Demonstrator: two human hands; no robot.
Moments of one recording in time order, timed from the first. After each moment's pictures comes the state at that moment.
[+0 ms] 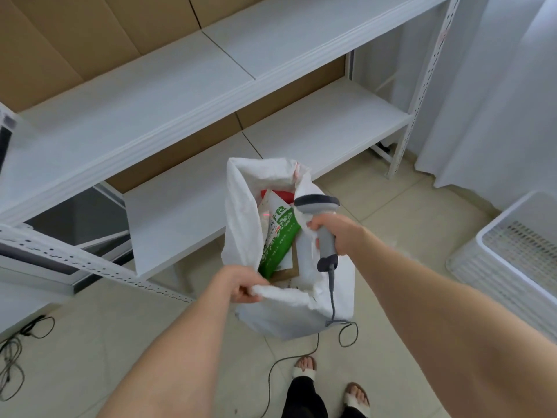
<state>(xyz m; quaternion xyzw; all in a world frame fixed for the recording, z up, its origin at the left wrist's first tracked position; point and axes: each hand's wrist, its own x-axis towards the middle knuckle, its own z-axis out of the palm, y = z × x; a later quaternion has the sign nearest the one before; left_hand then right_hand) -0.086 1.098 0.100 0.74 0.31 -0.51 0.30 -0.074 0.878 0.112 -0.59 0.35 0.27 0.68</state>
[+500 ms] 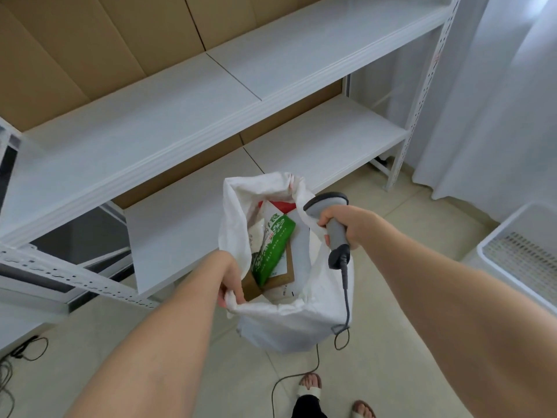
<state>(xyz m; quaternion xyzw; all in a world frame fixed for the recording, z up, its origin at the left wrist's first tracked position) -0.034 1.118 0.163 0.75 0.10 -0.63 -0.17 -0.043 0.871 0.162 -0.56 0.38 0.29 0.67</state>
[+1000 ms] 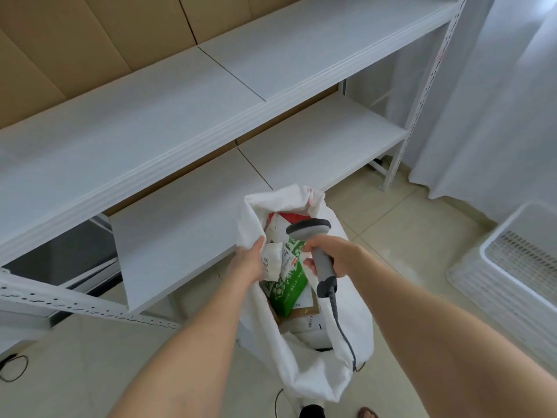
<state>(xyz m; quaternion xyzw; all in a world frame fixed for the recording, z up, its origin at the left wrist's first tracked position) 0.015 1.113 0.106 0.95 0.01 -0.30 0.07 -0.016 0.925 0.108 -0.55 0.37 0.34 0.67</state>
